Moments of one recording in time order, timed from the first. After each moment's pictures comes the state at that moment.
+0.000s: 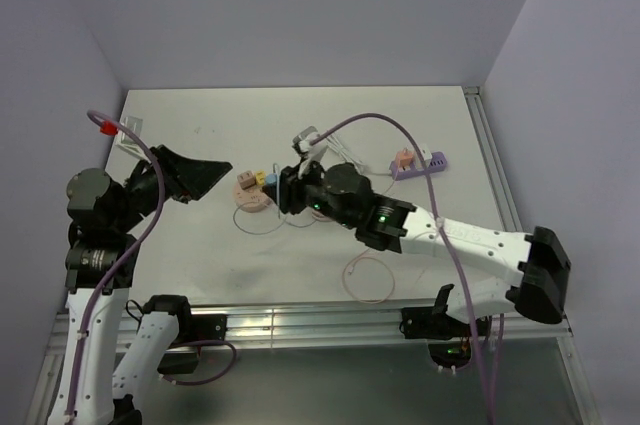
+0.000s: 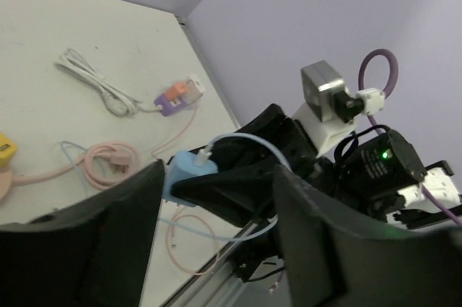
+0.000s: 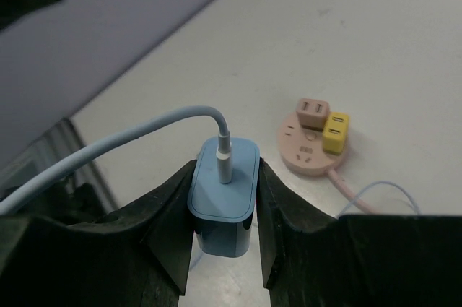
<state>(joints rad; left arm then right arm) -0.05 0.65 0.98 -0.30 0.69 -0.82 1.10 1.35 1.07 0.12 0.23 0.31</state>
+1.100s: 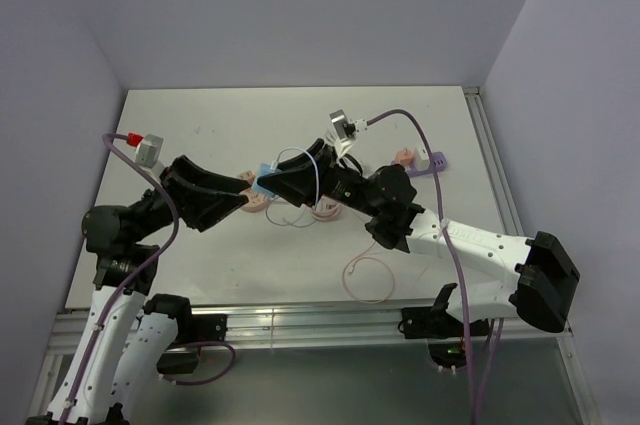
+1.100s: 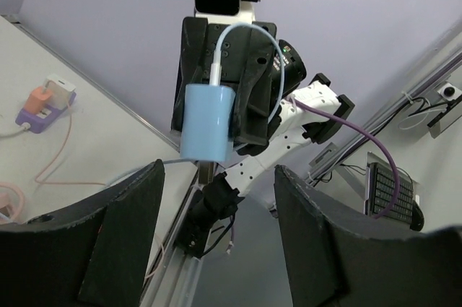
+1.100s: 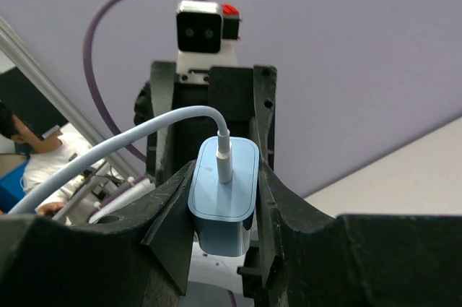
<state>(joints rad) -0.16 0.57 0.65 0.43 0.95 -1.12 0.95 1.26 0.86 0.86 -0.32 0.83</state>
